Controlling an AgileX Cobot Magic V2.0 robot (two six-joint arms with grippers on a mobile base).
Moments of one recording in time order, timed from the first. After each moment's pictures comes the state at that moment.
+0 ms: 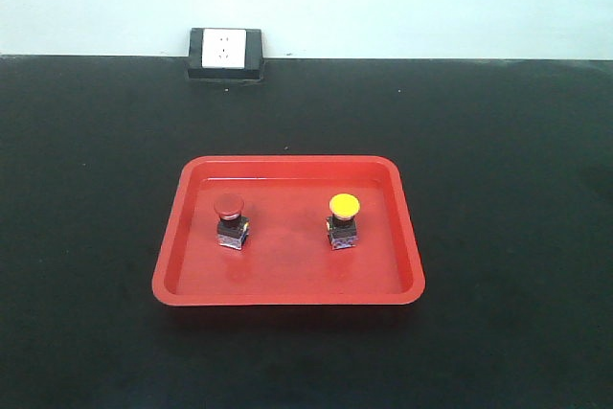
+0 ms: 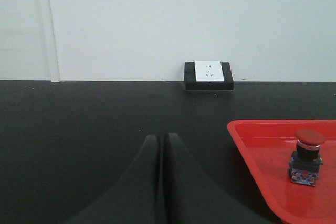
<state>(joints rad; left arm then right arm) 0.02 -0.02 0.02 0.04 0.08 -0.09 -0.01 -0.01 0.03 -0.05 0.09 -0.01</state>
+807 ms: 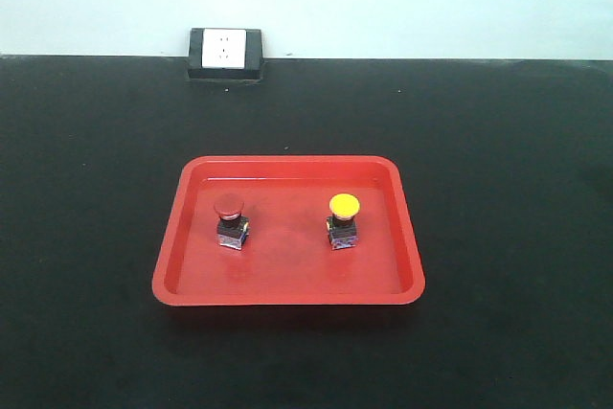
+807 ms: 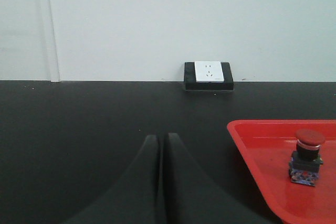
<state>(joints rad) 0.02 -0.02 0.02 0.04 0.08 -0.09 -0.01 -0.01 0.03 -0.05 0.09 -0.01</state>
